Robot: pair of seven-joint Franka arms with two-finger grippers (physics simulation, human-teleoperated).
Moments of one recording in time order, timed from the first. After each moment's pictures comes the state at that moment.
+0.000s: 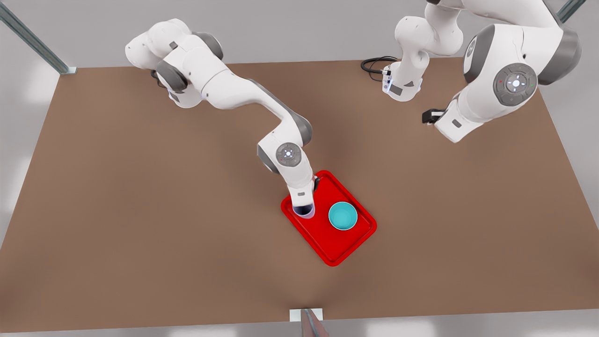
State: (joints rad) left arm -0.41 0.17 0.18 -1.28 0.02 1.06 -0.18; right arm 0.70 0.89 0.07 -1.05 0.05 2.13 -0.15
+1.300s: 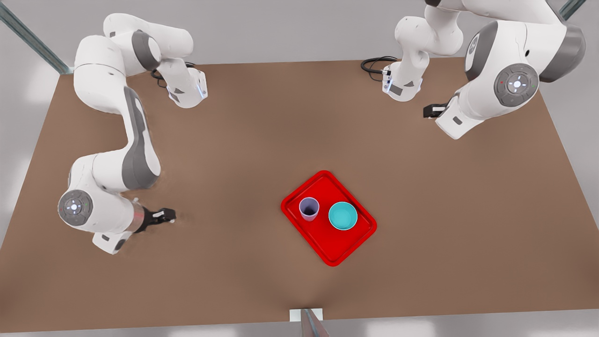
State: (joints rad) left arm -0.41 0.19 0.18 -1.23 0.02 0.97 -0.18; right arm -0.03 0.59 0.17 -1.02 -0.07 1.50 -0.12
